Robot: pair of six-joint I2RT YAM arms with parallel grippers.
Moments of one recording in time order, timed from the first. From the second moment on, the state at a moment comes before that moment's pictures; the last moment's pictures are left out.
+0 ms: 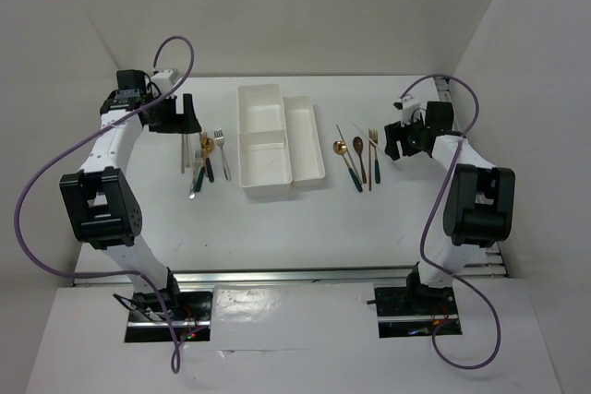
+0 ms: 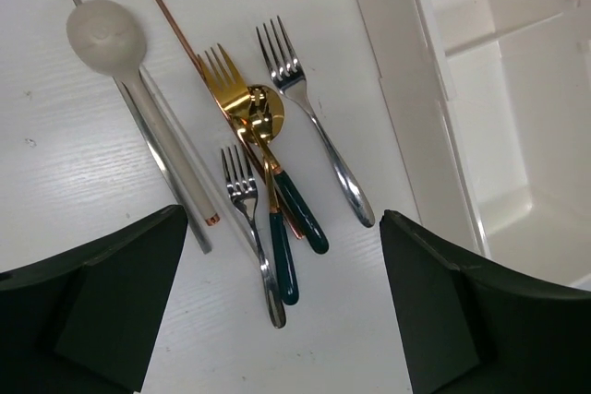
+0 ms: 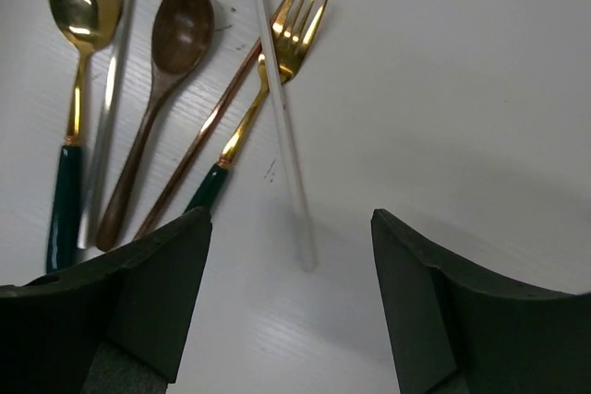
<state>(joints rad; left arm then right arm) 0.18 1.74 1.50 -0.63 0.46 0.13 -0.14 1.68 1.10 -0.22 -0.41 -0.41</state>
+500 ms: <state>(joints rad) 0.19 1.75 1.52 -0.65 0.44 0.13 -0.13 1.90 1.31 -0.33 -0.40 -0.58</state>
